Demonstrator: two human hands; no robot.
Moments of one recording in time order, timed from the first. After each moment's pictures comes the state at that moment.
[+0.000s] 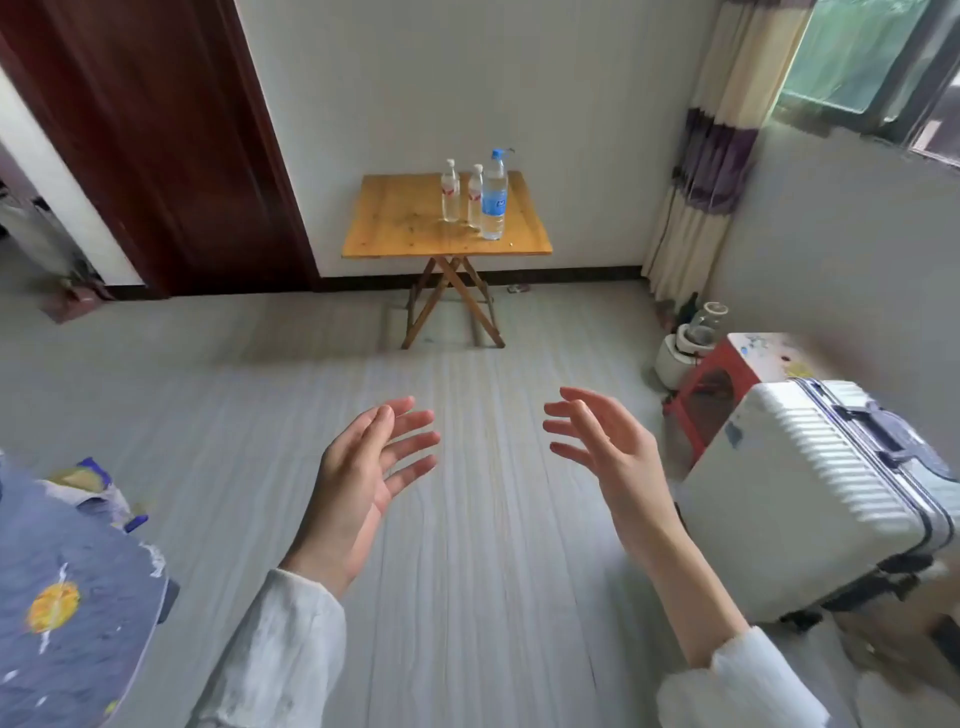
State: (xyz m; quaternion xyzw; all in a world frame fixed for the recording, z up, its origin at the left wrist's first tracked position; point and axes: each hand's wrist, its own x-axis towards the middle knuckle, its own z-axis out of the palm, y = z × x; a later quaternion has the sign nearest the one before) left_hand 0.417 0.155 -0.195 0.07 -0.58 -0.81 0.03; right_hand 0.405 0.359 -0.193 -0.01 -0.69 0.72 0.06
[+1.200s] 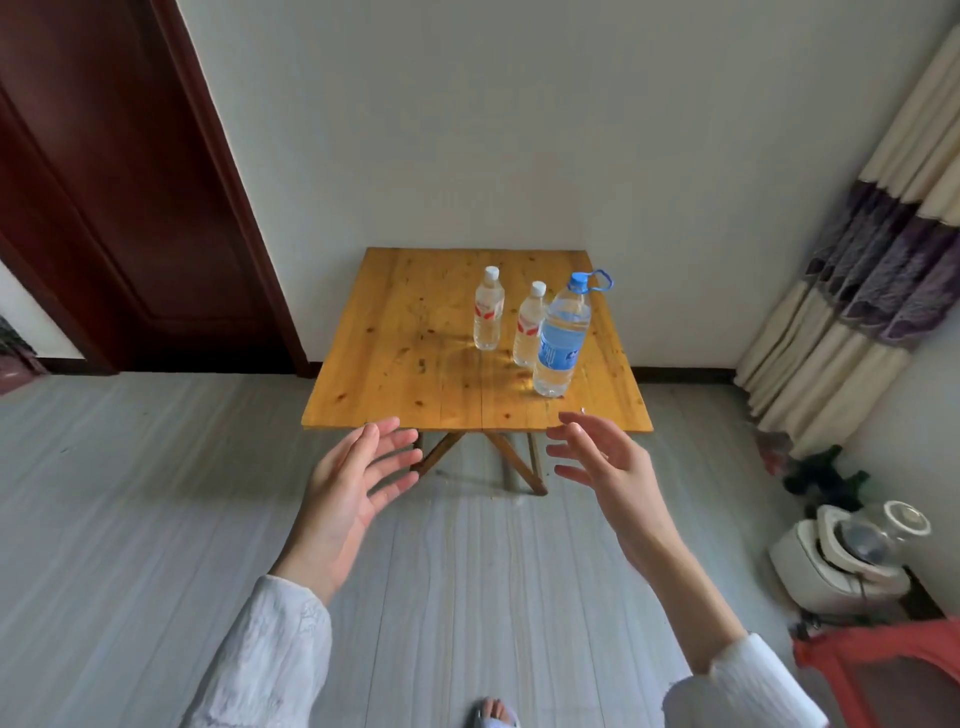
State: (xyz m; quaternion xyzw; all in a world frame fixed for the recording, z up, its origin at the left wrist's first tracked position) left_hand -0.364 0.056 -0.225 0.13 -0.59 -0.80 0.05; right_hand -0.392 0.276 -0.220 0.01 -0.71 0.70 0.00
